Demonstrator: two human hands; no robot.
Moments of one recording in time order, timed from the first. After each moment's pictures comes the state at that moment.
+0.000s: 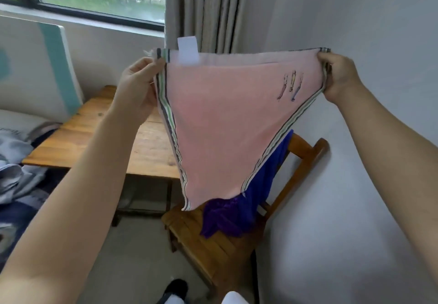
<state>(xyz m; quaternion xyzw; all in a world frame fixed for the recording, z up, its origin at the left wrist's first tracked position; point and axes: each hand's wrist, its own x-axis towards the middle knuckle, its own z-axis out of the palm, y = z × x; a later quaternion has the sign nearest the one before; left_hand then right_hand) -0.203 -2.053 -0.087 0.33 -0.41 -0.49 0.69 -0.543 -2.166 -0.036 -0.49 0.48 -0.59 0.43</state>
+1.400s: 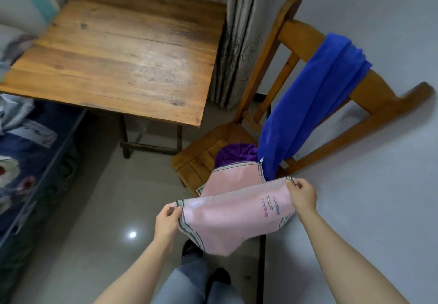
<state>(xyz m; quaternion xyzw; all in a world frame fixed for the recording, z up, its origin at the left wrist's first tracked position) -0.278 -1.944 -0.501 0.74 -0.07 -0.51 0.42 -0.553 -2.066 -0.444 -0.41 0.80 -0.22 0.38</state>
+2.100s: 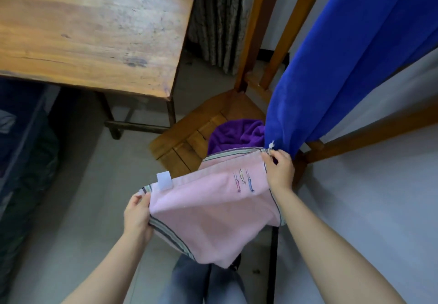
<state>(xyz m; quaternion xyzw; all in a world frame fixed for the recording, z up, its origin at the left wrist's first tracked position) -0.281 -2.007 -0.608 0.74 0.08 -0.43 0.50 -0.524 -2.142 -0.609 -0.49 0.75 -0.24 0.38</state>
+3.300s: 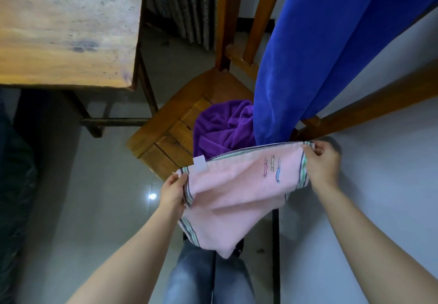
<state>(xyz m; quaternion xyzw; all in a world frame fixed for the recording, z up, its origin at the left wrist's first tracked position) -0.336 -2.064 -0.670 0.74 0.05 -0.55 0.38 -0.605 -2.143 -0.618 -0.34 0.83 -0.27 0.36</state>
